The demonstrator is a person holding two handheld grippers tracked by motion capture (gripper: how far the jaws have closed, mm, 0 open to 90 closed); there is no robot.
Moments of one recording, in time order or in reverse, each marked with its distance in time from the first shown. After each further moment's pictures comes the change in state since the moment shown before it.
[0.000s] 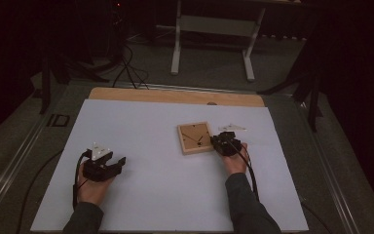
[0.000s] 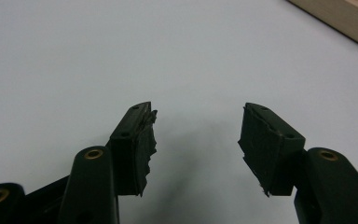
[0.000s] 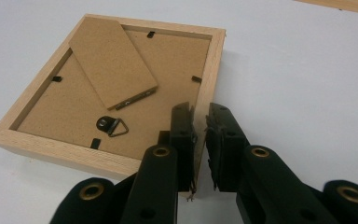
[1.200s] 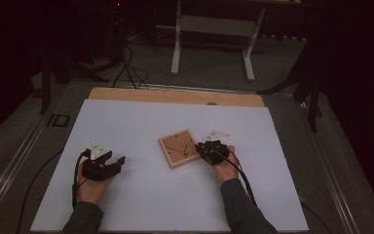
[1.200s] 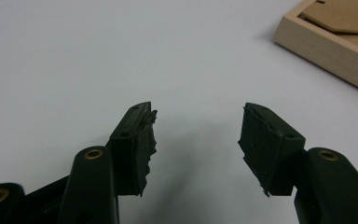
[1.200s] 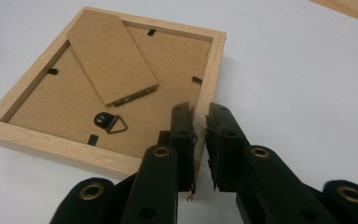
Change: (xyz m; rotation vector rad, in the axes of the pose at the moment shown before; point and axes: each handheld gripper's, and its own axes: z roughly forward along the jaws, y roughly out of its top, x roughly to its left) left arm 0.002 0.001 -0.001 -0.008 0.002 -0.006; right arm 0.046 -0.005 -0.003 -0.002 0.133 -0.212
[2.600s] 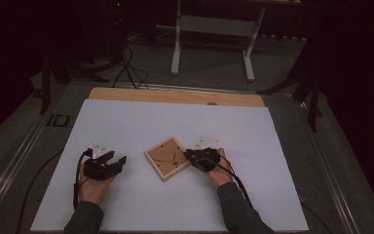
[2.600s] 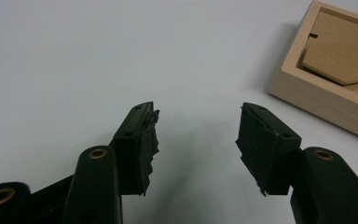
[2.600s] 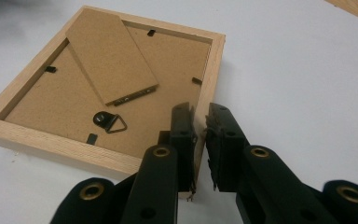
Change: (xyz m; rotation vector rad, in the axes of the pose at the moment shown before) left arm -0.001 0.001 0.006 0.010 -0.016 -0.001; right arm 0.032 0.002 0.003 -0.024 0.135 -0.145
